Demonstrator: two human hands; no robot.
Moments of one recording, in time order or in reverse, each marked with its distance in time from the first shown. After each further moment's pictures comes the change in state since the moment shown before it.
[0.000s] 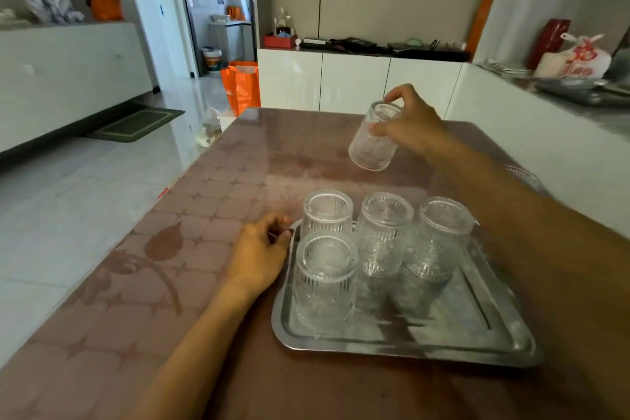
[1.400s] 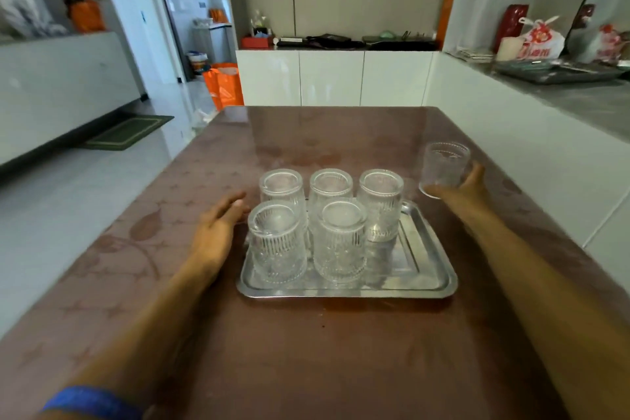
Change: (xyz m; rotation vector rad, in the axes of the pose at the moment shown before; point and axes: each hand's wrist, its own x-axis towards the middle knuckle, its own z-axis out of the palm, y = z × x) left_hand -0.034 0.019 -0.006 -0.232 0.053 -0.156; right_hand -0.102 0.196 -0.053 0.207 0.309 0.456
